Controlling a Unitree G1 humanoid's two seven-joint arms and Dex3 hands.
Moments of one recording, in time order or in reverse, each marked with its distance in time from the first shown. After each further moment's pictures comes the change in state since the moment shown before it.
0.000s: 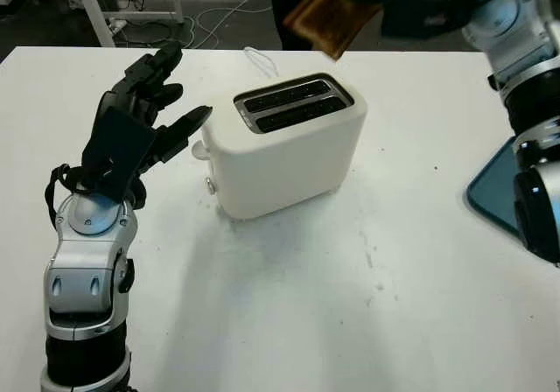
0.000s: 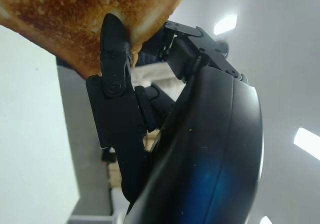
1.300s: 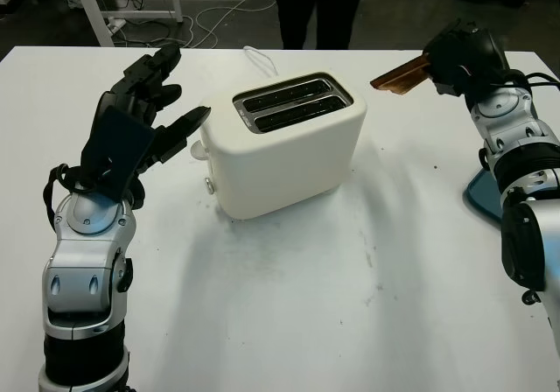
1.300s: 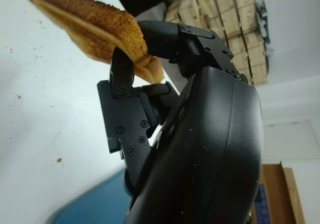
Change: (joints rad) left arm 0.000 0.007 0.002 -0.001 -0.001 0.003 -0.001; right arm 0.220 0.047 -0.154 0.218 0.169 0.286 -0.184
